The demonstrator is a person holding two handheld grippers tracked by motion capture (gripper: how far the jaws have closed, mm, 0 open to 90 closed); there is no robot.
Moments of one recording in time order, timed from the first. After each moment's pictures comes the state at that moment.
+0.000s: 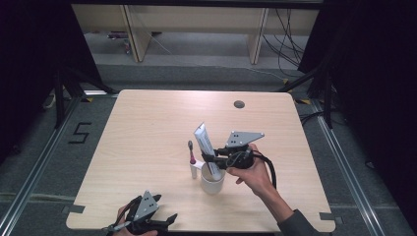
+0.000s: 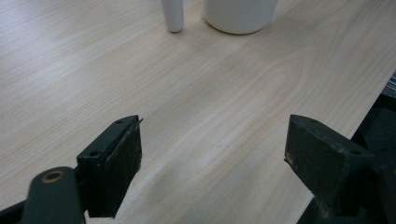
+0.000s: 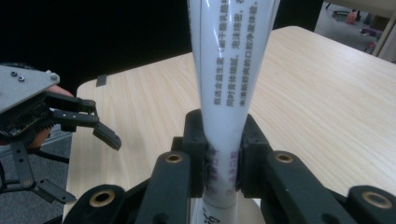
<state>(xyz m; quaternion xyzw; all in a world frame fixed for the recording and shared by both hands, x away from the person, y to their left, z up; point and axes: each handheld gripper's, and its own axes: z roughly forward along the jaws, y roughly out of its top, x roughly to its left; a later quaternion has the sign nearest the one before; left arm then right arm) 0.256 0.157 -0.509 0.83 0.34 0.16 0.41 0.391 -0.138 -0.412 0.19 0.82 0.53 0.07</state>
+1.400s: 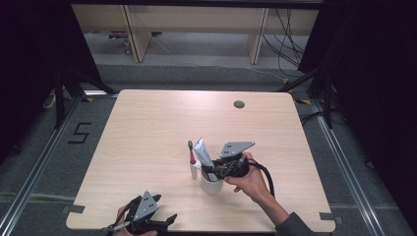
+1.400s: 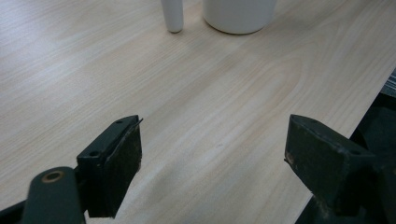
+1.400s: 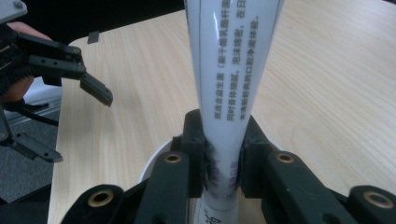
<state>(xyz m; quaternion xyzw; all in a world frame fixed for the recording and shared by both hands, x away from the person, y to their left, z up) 0.255 0.158 -0.507 0.83 0.34 0.17 0.41 0.386 -0.132 -0.447 0.19 0.86 0.48 0.05</state>
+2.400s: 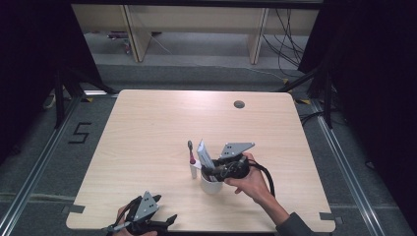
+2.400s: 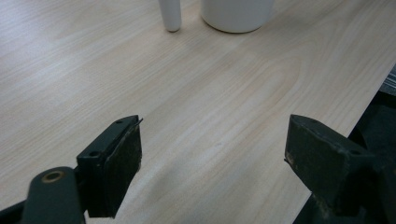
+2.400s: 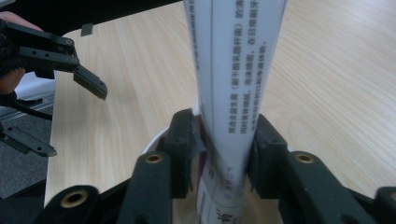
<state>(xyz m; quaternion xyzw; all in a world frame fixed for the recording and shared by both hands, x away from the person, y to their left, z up) 0.254 0.158 -0.508 0.83 0.34 0.16 0.41 0.385 -0.134 -0.448 0.20 0.86 0.47 0.05</state>
